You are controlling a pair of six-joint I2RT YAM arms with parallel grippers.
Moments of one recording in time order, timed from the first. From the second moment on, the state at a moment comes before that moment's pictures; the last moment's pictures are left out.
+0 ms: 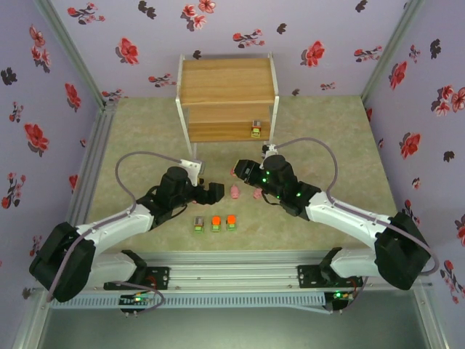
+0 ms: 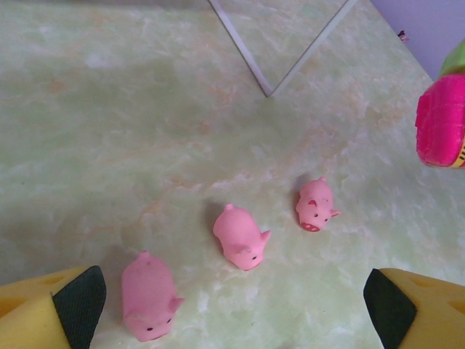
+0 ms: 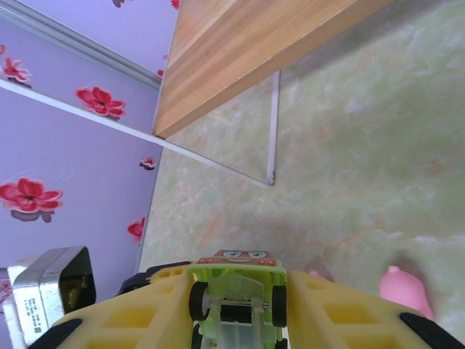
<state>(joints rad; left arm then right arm) -0.68 1.21 0.52 0.17 0.15 -0.43 0.79 1.26 0.74 0.14 0.00 0.99</state>
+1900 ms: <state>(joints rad) -0.63 1.21 0.52 0.16 0.12 -0.43 0.90 1.23 0.66 0.25 -0.08 1.03</state>
